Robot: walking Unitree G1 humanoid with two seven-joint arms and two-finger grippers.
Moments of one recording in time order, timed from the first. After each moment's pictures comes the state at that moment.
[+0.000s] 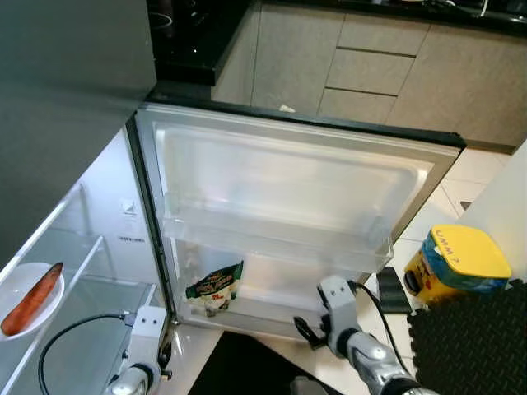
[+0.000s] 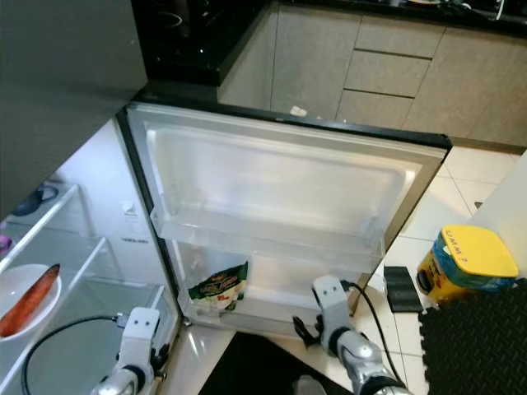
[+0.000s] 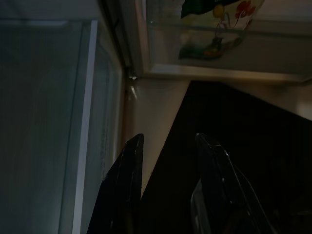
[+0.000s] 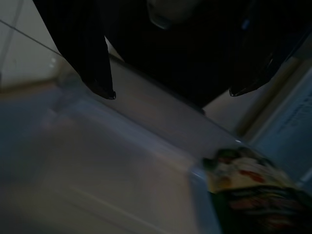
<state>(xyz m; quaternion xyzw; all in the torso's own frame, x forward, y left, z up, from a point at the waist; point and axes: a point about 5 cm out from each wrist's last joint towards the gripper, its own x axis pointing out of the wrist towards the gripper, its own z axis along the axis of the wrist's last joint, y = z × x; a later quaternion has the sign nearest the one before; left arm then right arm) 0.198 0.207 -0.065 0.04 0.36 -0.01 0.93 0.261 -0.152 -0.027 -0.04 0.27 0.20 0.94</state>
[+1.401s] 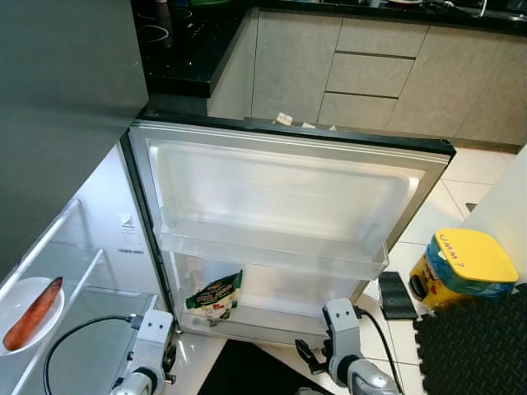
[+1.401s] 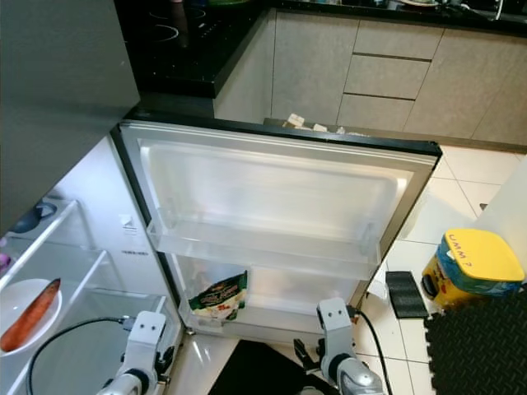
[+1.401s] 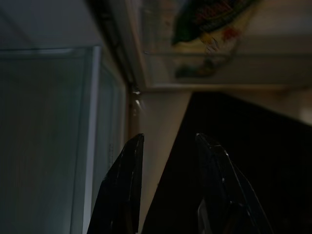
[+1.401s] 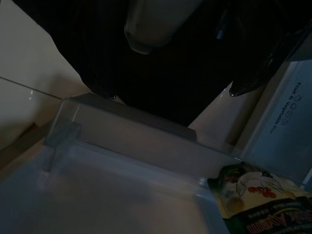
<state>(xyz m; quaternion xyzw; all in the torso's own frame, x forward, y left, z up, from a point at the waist) 0.200 0.206 -0.062 0.04 0.34 -0.01 0.94 0.221 -0.159 -0.057 0.02 0.33 0.14 0.93</state>
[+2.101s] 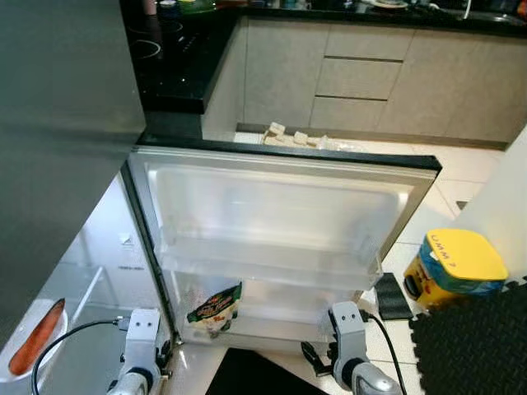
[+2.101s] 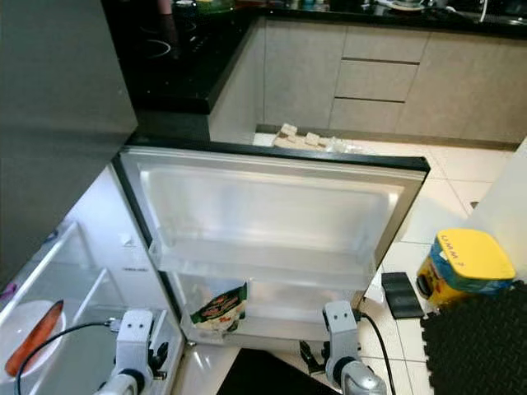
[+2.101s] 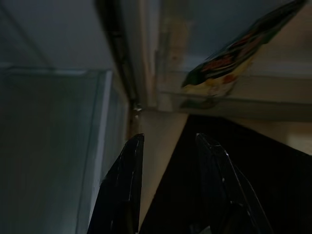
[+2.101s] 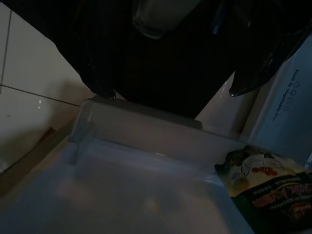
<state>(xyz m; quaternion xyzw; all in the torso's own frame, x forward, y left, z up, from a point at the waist) 0.200 0.208 -0.061 0.01 0.33 0.01 0.94 0.221 -0.165 -0.057 0.02 0.33 0.12 0.93</state>
